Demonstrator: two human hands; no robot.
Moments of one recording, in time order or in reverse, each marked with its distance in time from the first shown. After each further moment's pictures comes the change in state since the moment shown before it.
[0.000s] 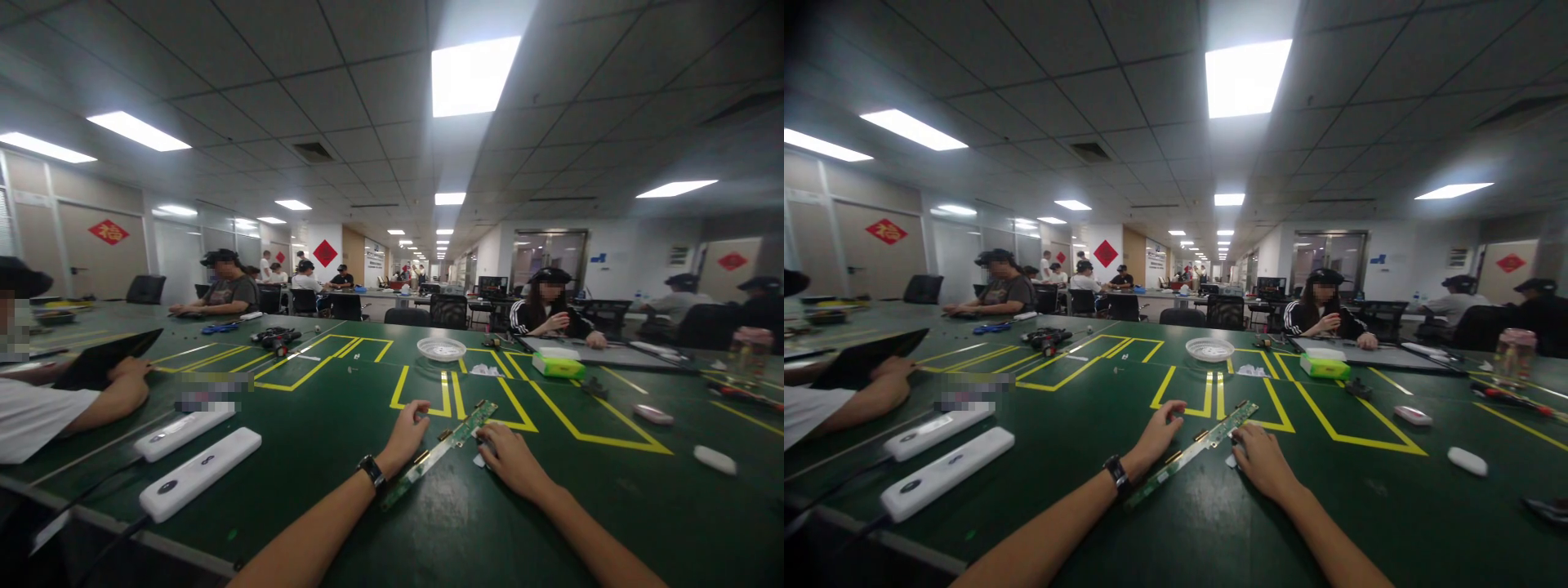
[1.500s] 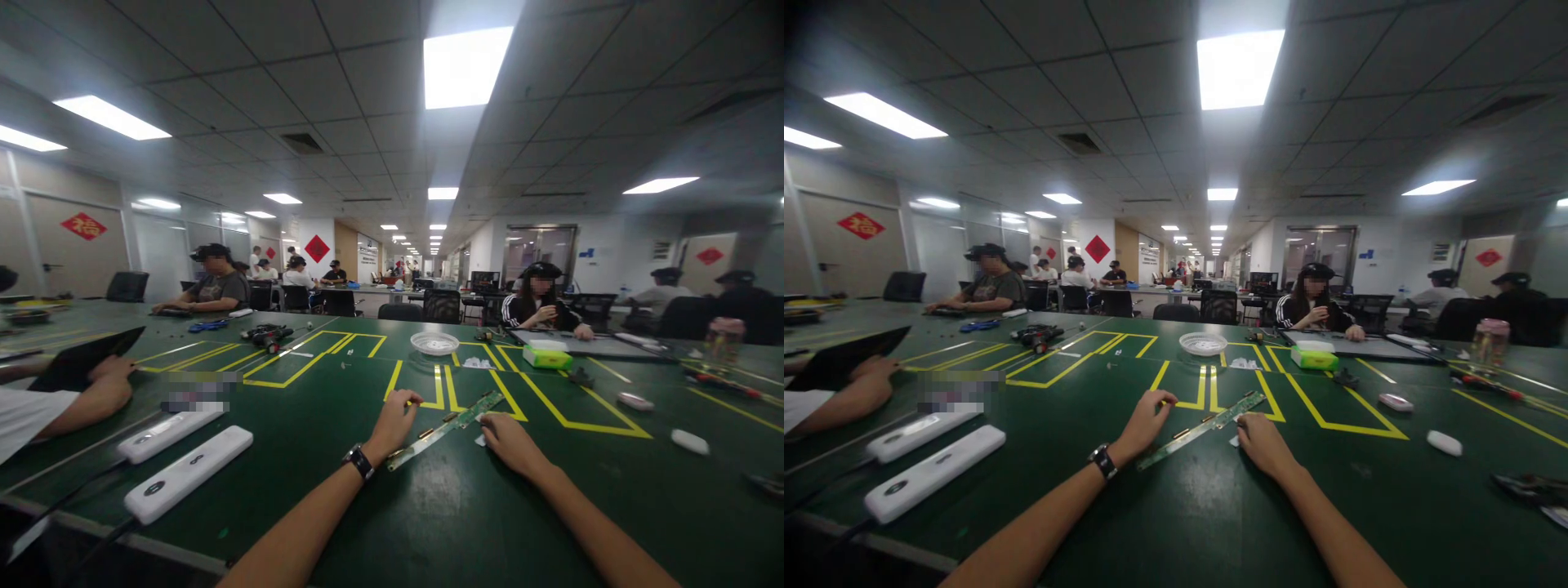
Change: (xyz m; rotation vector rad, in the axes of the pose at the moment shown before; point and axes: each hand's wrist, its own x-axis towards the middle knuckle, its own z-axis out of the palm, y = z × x) left_hand -0.001 0.012 -0.019 0.333 0.032 0.312; right_hand 0.006 0.023 -0.008 -0.016 -0.013 0.067
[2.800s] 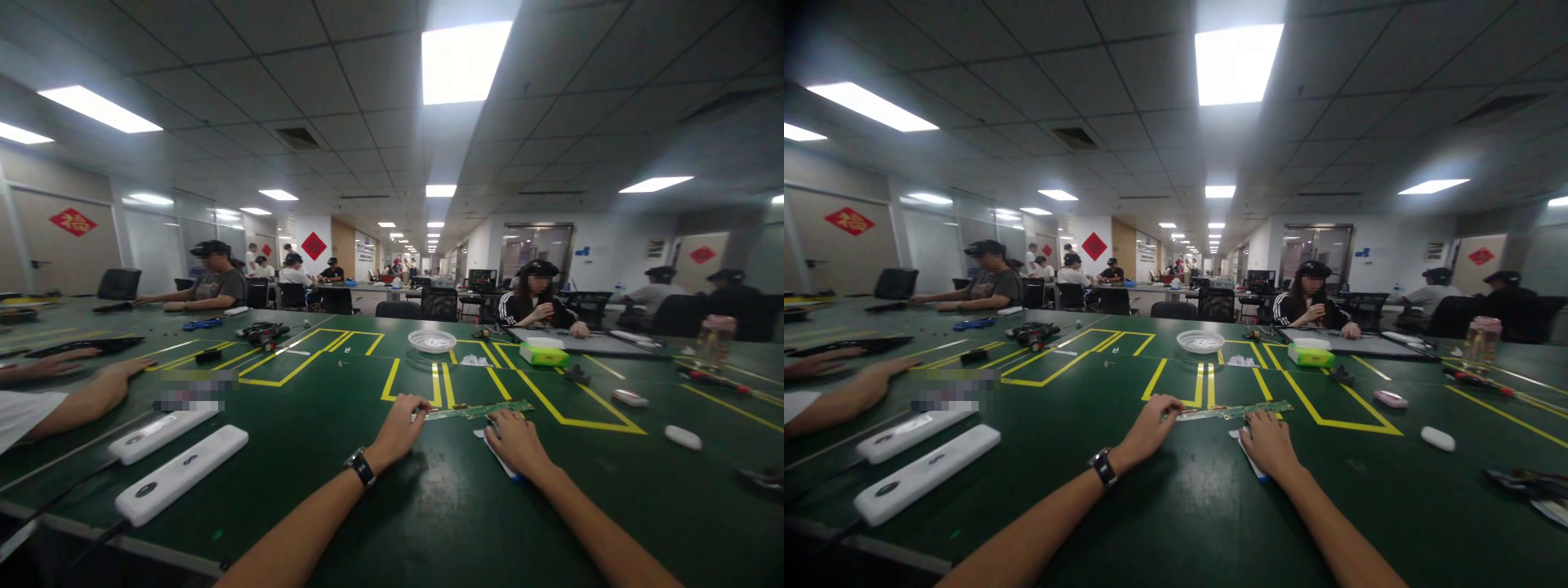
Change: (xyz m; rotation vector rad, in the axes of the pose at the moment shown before) left_hand -0.009 0.020 0.006 0.017 -0.114 0.080; right_hand -0.012 -0.010 -0.006 -0.262 -0.002 0.219
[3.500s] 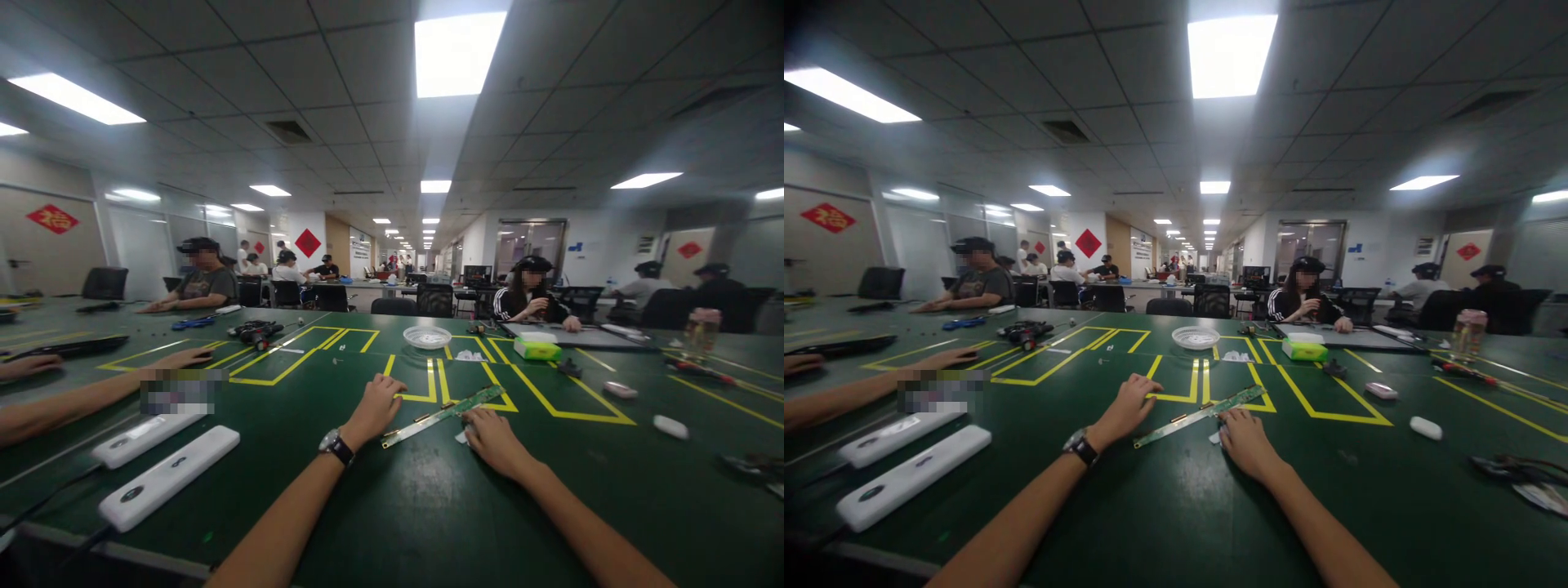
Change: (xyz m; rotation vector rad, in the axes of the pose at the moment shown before) left_hand 0.013 -0.030 -0.035 0.375 -0.082 0.050; right_hand -0.006 -0.019 0.001 0.122 -0.051 -0.245
